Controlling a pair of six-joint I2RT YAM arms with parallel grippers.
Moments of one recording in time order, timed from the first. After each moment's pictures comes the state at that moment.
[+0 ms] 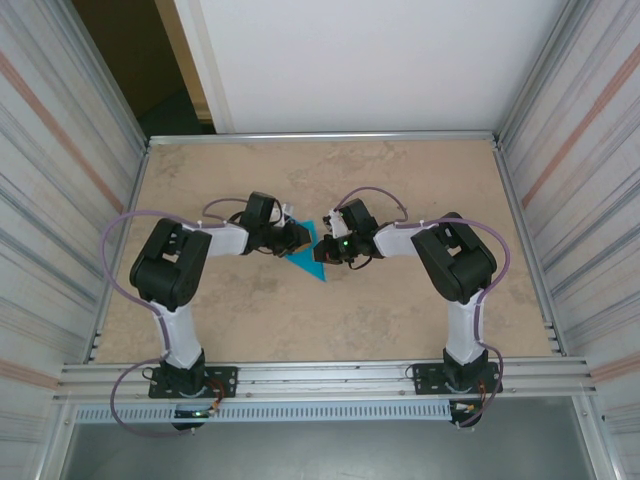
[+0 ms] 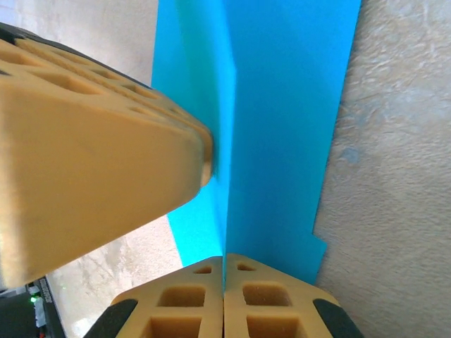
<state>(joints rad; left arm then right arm) -0.41 1.88 0.97 0.06 0.64 -0.81 0.60 1.98 1.05 0.03 -0.61 0.58</state>
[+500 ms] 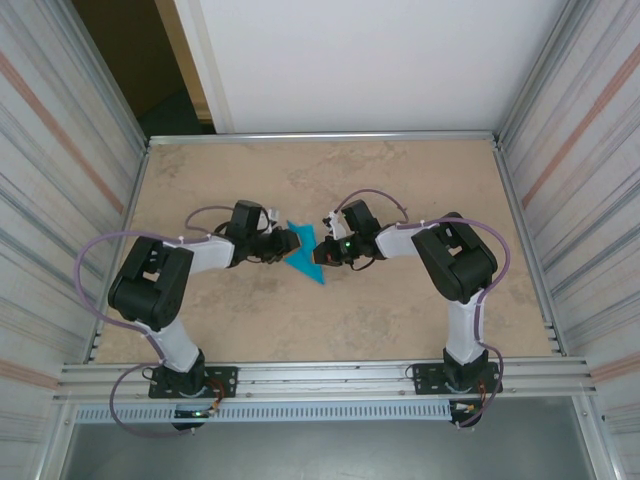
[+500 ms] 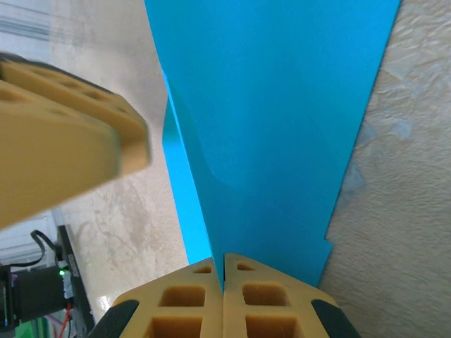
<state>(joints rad) -0.38 1.72 0.79 0.10 0.58 -0.83 0.59 1.98 1.03 0.07 -0.71 0.58</state>
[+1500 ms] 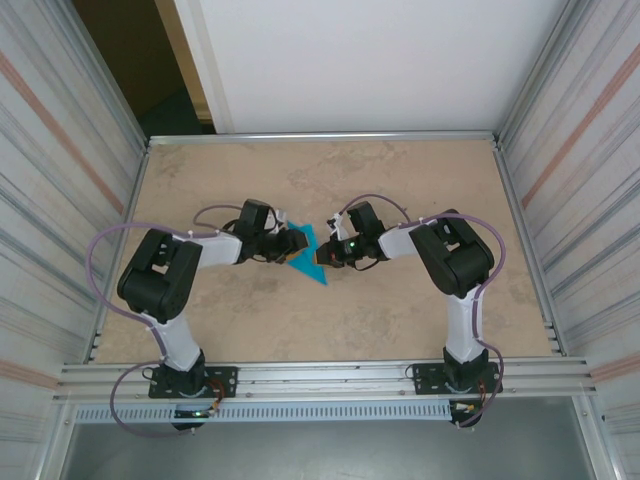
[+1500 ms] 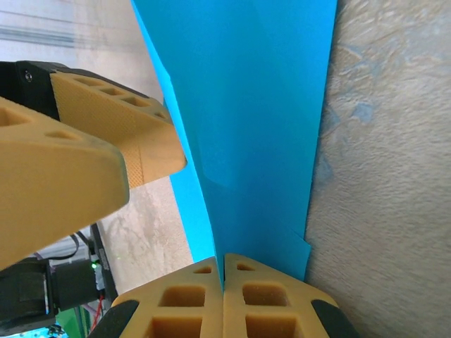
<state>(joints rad) -0.42 1.79 0.86 0.05 0.57 -0.81 0.55 2.03 1.00 0.15 -0.81 0.65</state>
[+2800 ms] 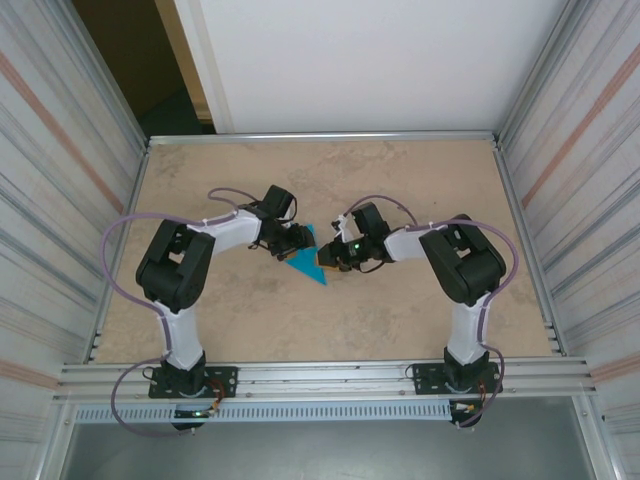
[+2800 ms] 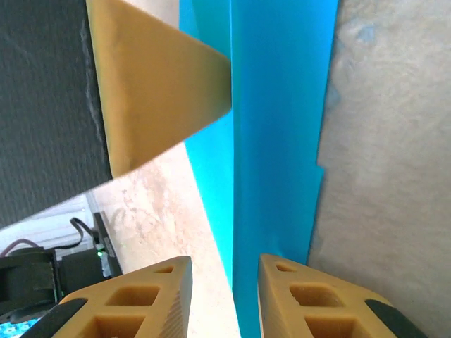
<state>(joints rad) -0.49 1.91 1.17 -0.43 0.32 -0.77 0.55 1.93 0.94 0.08 -0.79 0.65</state>
